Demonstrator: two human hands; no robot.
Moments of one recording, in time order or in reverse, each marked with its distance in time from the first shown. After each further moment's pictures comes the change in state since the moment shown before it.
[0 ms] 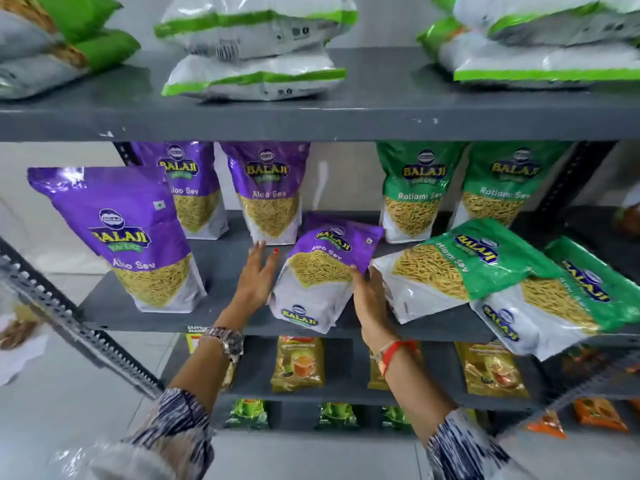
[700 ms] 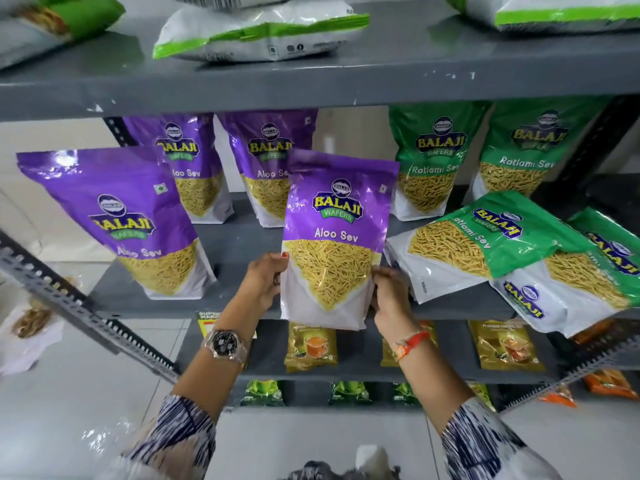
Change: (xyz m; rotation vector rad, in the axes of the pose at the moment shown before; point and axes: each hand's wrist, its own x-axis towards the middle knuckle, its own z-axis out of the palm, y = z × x) left_hand -0.018 0.002 -0.003 -0.537 -0.103 -0.339; right_hand 0.007 0.028 0.001 0.346 0.056 0.269
